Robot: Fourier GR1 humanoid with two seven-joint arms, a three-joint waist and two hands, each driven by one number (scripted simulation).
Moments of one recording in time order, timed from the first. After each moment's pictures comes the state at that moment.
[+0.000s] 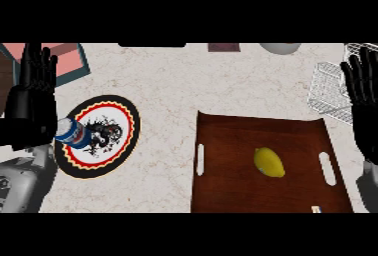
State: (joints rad) left arm -0.31 0.36 -0.07 -1.65 0.10 0.43 0.04; right arm -0.20 -0.43 0.02 -1.69 -0.24 -0.14 -0.21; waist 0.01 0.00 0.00
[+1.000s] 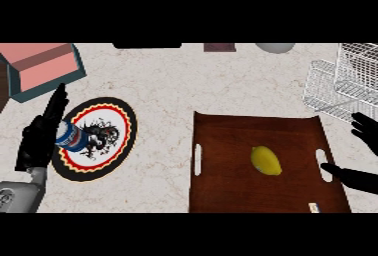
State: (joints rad) left arm -0.15 0.45 -0.10 -1.45 0.03 0.25 0.06; right arm 0.11 -0.58 -0.02 -1.65 -0.19 -0.15 0.14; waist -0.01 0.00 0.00
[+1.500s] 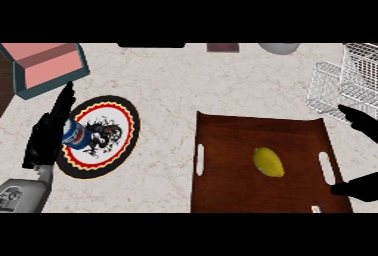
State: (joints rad) left arm -0.17 0.43 -0.12 -1.46 0.00 0.24 0.09; right arm -0.02 -0.84 0.11 -1.82 -0.15 0.11 0.54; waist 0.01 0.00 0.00
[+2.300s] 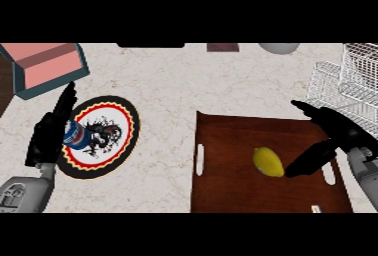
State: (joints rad) left arm -0.18 0.38 -0.07 -1.42 -0.03 0.19 0.06; right arm -0.33 -0.62 0.30 -1.65 -0.03 0.23 0.96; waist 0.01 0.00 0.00
